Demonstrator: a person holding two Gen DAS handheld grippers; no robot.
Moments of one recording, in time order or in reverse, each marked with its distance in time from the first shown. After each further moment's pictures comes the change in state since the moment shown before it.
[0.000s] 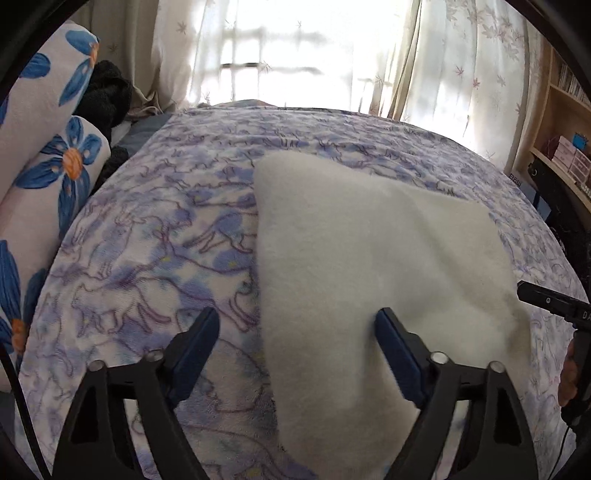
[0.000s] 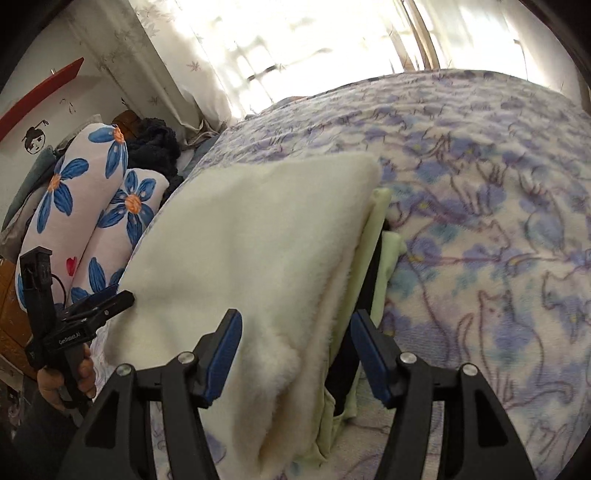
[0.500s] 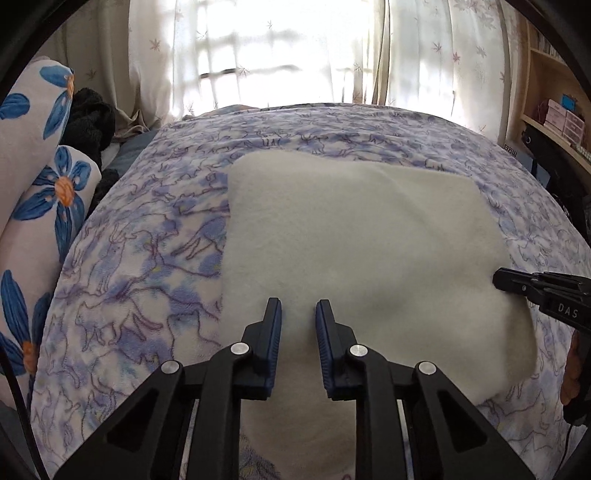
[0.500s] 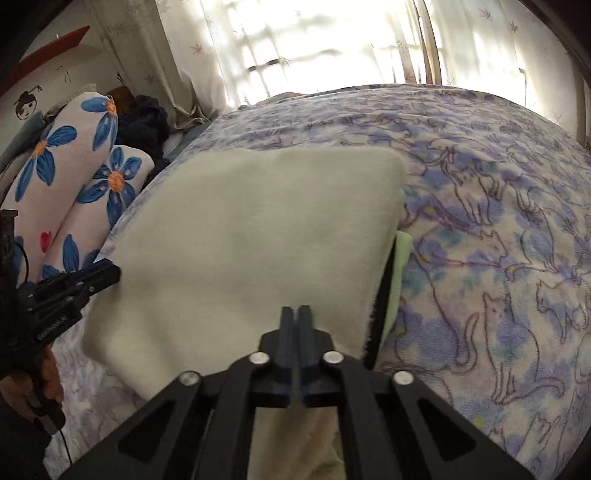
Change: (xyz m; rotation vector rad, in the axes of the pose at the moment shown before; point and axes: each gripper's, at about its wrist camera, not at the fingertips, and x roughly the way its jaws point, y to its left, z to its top) left arm 0.004 -0.035 -0.015 0.125 0.016 0.036; right arm 0.038 0.025 -0.012 -0.047 0.038 -0.075
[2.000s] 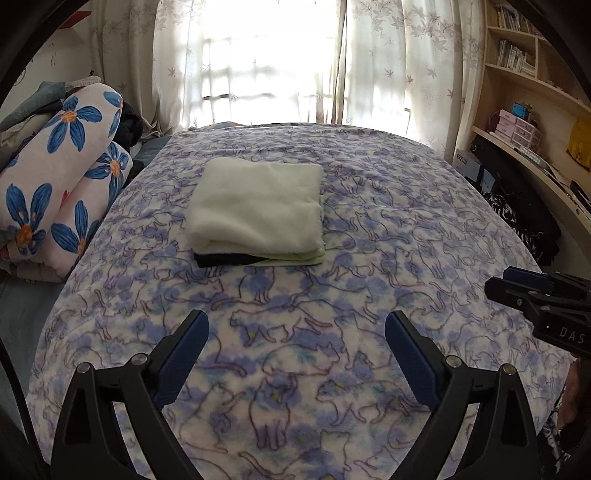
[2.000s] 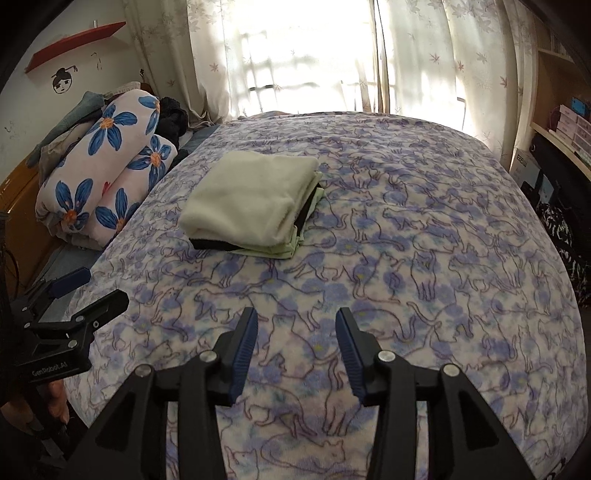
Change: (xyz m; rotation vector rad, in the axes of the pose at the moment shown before) left arm -0.339 -0.198 -0.161 -0.067 -0.049 -0.025; right arm -0.347 0.035 -0.173 -0.096 -0.006 -0.203
